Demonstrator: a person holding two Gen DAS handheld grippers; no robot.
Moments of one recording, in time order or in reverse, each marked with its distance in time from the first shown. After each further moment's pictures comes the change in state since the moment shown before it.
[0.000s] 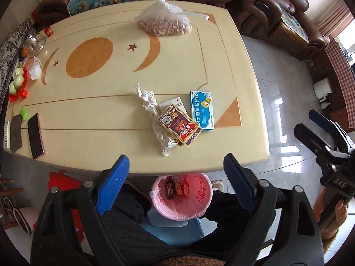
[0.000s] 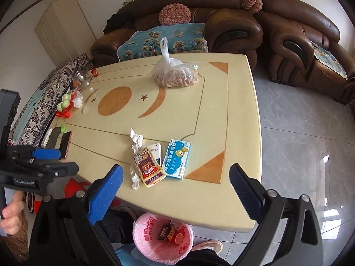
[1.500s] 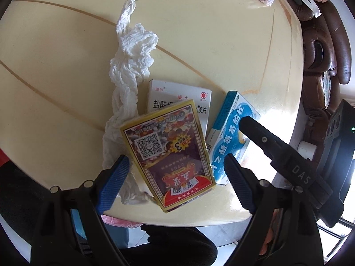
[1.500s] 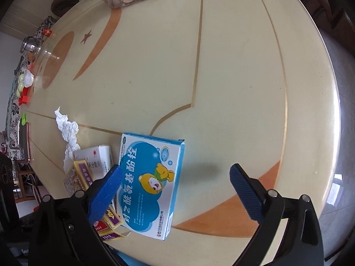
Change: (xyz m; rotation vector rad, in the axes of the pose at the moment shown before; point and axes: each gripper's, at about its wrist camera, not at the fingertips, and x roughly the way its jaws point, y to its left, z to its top) left arm 0.230 0.053 0.037 -0.533 0.232 -0.234; right arm 0.304 -0.035 0.020 0.121 0.474 0.013
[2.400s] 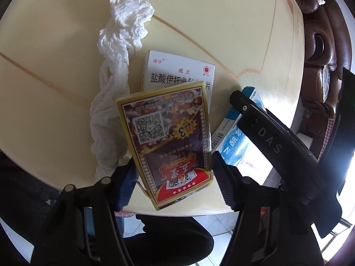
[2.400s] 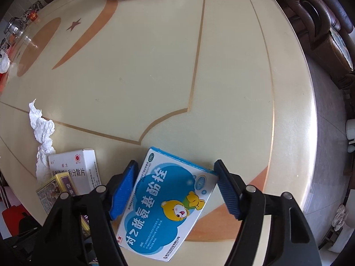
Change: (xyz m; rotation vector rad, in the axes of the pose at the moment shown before) left arm 0.021 0.001 -0.016 -0.008 0.102 -0.022; right arm 0.013 0.039 0.000 -0.072 -0.056 -0.260
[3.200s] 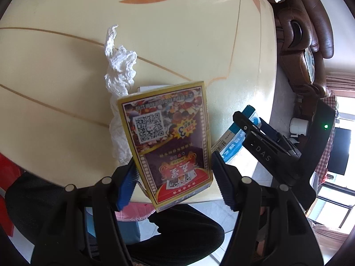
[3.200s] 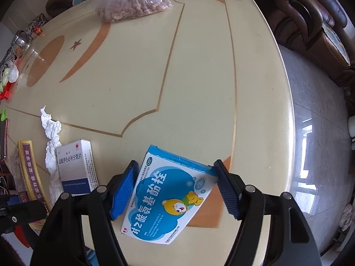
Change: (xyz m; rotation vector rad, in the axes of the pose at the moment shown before) left arm -0.061 -0.011 -0.010 0.174 -0.061 -0.010; right arm -0.055 -0.053 -0.032 0.026 -0.086 0.037
